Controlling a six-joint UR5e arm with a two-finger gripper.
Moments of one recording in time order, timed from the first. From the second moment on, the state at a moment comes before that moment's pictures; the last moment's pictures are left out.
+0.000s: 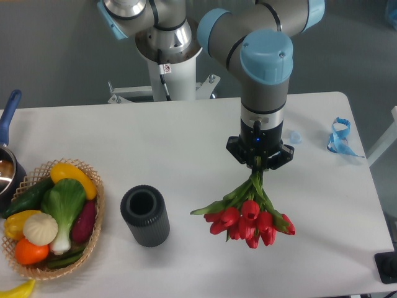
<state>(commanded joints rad) 2.55 -1.84 -1.51 -1.15 1.54 0.84</state>
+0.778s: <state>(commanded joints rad) 2.56 -1.83 -1.49 -0.92 1.17 0.70</state>
